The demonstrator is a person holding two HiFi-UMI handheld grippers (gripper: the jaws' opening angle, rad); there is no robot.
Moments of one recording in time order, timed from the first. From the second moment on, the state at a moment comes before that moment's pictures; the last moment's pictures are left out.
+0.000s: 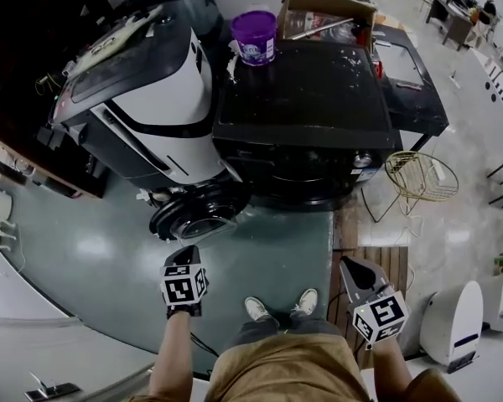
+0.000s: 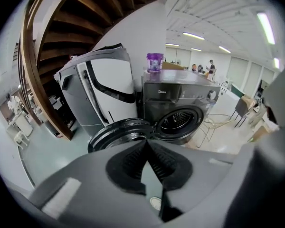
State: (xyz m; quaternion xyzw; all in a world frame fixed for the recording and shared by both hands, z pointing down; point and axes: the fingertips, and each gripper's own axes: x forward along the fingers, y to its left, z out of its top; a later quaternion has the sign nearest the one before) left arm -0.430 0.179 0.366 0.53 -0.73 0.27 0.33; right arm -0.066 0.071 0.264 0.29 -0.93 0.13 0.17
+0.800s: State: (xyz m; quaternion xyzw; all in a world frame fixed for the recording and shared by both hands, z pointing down) left arm -0.413 0.167 0.217 0.59 -0.77 0.09 0.21; right arm -0.073 0.040 0.194 0.28 -0.95 0.07 0.12
